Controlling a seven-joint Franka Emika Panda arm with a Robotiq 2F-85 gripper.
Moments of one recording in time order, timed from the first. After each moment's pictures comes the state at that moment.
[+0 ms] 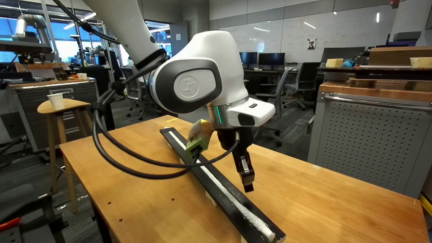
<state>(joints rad) -0.12 0.44 -0.33 -2.21 -0.03 2.83 0.40</state>
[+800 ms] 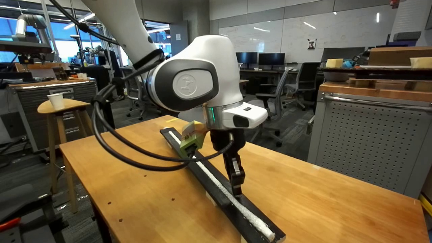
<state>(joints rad) -0.09 0.43 -0.32 -2.21 -0.04 2.74 0.36</state>
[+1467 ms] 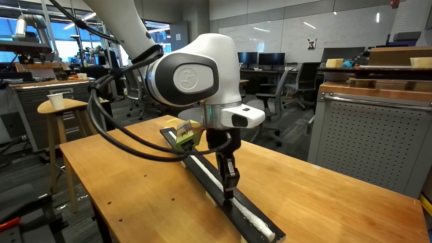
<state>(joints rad) -0.09 0.41 -0.32 -2.21 -0.06 2.62 0.32</state>
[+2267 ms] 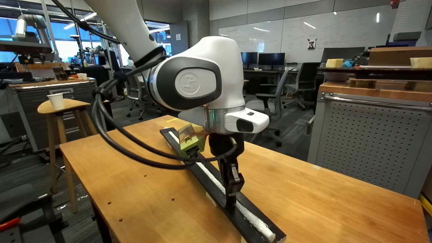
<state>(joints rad) -0.14 0.43 -0.30 -2.20 -0.05 2.64 0.25</state>
